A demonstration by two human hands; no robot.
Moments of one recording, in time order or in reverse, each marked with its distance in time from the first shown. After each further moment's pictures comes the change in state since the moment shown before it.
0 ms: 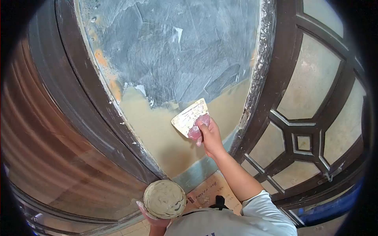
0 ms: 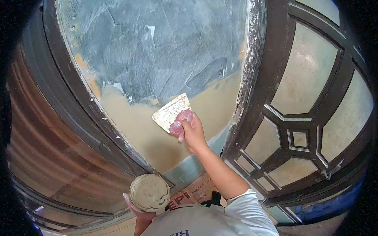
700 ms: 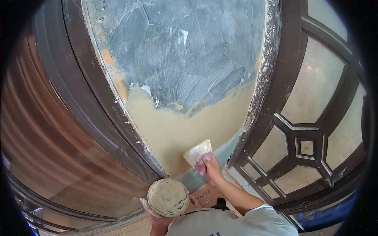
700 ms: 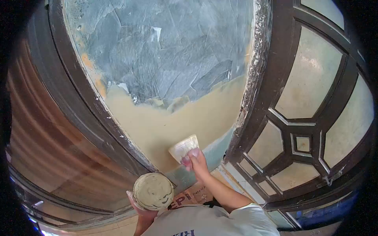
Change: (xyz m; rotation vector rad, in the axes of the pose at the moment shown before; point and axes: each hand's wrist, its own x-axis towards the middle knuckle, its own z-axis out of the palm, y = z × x) left_hand -0.002 -0.014 -0.010 0.089 0.015 -0.016; right_hand -0.081 0.122 -0.058 0.051 0.115 0.256
